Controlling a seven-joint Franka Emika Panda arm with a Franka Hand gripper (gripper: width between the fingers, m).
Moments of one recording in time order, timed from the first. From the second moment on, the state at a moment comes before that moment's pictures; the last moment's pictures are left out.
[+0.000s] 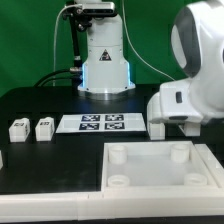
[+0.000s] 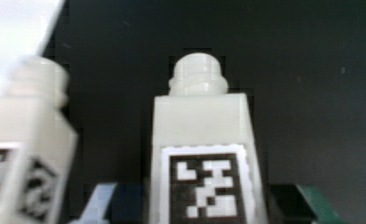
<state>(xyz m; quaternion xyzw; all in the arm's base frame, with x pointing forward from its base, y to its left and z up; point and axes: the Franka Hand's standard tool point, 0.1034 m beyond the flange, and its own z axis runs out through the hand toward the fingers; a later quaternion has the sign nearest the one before) 0.395 0.168 0.025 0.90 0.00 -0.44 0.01</state>
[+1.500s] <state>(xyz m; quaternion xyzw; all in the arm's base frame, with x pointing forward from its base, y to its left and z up) 0.540 0.120 0.171 0.96 0.04 0.27 -0.06</state>
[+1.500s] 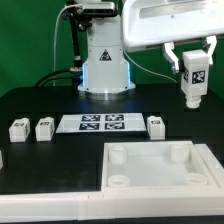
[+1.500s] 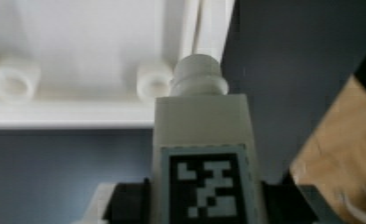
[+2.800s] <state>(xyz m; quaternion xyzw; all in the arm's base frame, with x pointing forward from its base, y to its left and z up) 0.599 0.088 0.140 0.96 0.08 0.26 -0.02</state>
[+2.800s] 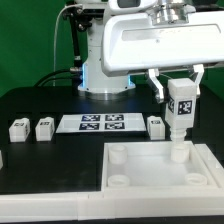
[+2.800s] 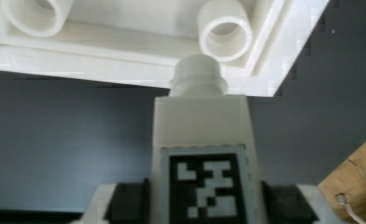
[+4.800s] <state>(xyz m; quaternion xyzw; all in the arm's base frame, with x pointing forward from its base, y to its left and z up) 0.612 0.110 0.069 0.95 0.09 0.29 -0.02</state>
